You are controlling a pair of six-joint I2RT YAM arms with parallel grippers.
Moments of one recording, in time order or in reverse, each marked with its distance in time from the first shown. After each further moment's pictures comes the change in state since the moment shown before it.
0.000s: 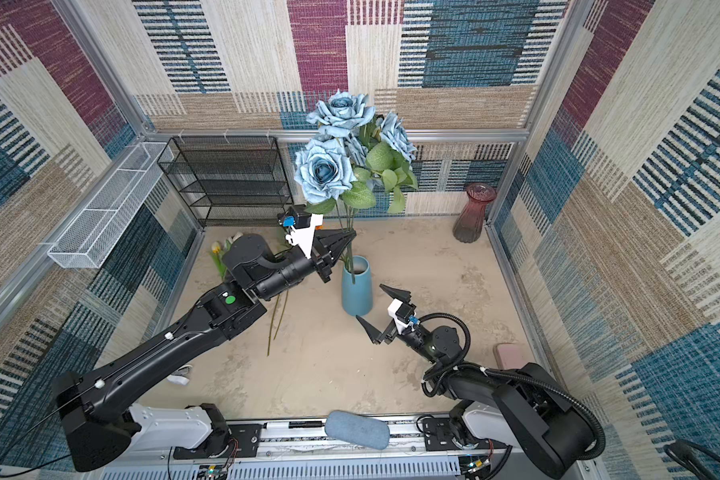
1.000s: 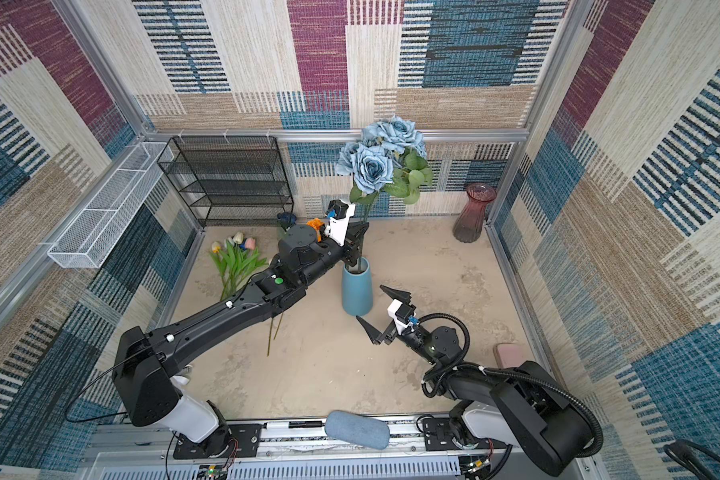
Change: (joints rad) left arm 0.032 0.272 0.087 0.037 -0.234 0.054; right arm 0.002 0.013 -0.007 0.010 0.009 0.000
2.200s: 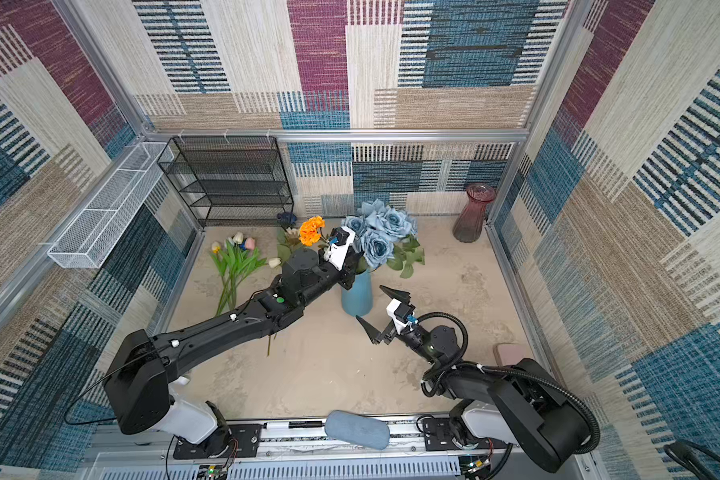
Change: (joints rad) left arm -0.019 -0.072 -0.257 0.084 -0.019 0.033; right arm 0.000 0.020 0.003 -0.001 0.006 -0.004
